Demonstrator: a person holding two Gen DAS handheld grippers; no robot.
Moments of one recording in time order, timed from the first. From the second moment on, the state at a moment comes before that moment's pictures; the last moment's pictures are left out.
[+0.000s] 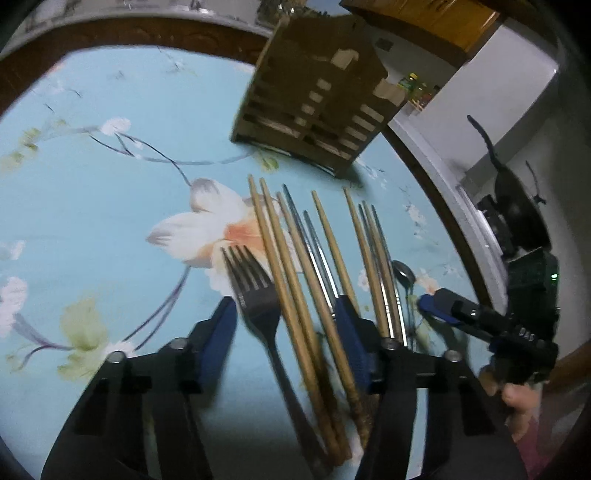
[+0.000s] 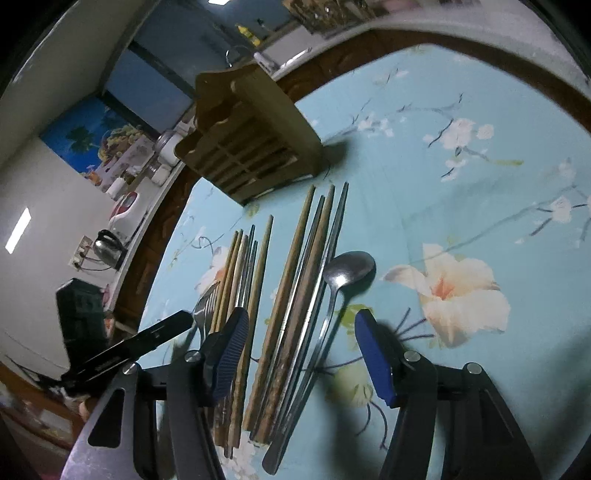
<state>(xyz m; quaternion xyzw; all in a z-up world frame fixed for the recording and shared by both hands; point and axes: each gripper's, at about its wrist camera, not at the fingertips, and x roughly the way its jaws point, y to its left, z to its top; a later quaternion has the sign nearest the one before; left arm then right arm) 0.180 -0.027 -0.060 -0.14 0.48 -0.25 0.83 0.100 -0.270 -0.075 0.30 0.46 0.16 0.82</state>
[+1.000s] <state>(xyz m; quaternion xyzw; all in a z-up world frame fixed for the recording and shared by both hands) 0.166 0.026 0.009 -0.21 0.41 -0.31 0.83 0.099 -0.293 0.002 0.31 0.36 0.18 0.86</state>
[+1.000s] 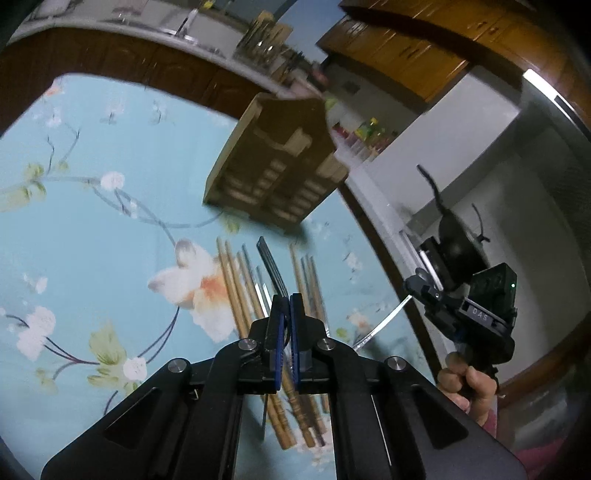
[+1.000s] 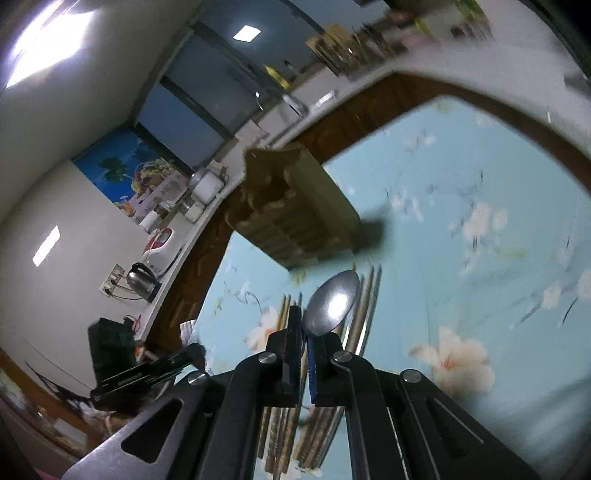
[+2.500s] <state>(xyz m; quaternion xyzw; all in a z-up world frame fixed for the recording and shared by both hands) 0.361 -0.028 0.057 -0.19 0.29 -0.23 0.91 0.278 -0.241 0.039 0.12 0.30 0.07 0.94</state>
